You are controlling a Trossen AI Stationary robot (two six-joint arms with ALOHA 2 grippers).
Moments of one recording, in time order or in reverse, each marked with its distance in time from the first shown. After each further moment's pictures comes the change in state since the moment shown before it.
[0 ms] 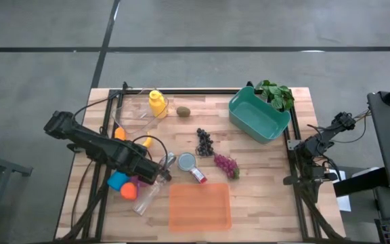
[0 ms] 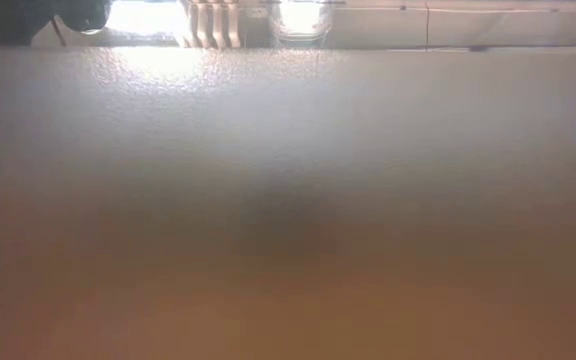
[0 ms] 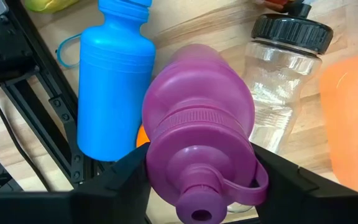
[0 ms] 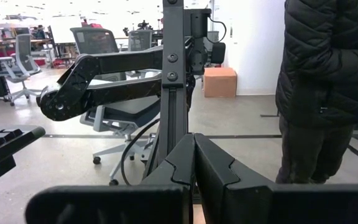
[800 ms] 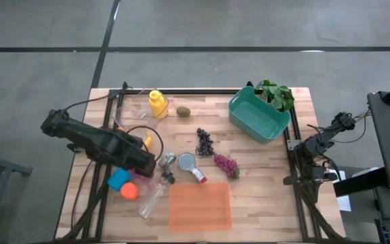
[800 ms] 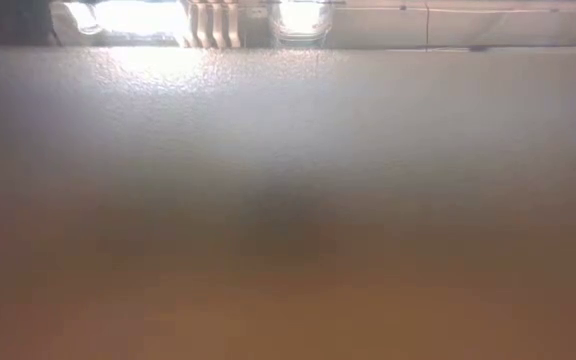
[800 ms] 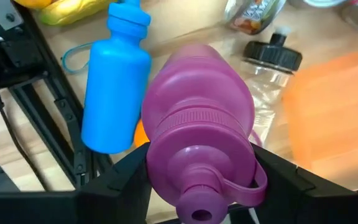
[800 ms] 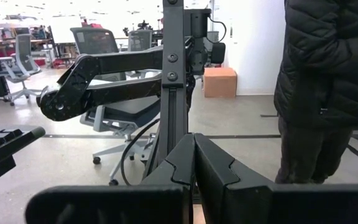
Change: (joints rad) left arm 0.046 -0.062 0.140 -0.110 -0.035 -0.001; right arm 0.000 0.000 0.000 0.000 0.000 0.000
